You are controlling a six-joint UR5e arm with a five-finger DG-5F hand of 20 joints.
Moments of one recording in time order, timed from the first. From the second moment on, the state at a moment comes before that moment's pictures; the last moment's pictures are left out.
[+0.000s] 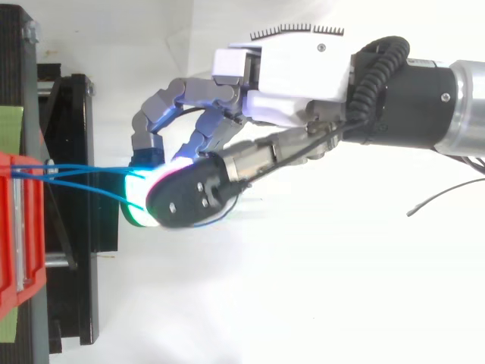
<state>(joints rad) 0.07 -2.31 -1.11 -2.98 -1.44 -0.02</state>
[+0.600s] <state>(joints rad) 0.07 -2.31 -1.08 -3.02 -1.44 -0.03</state>
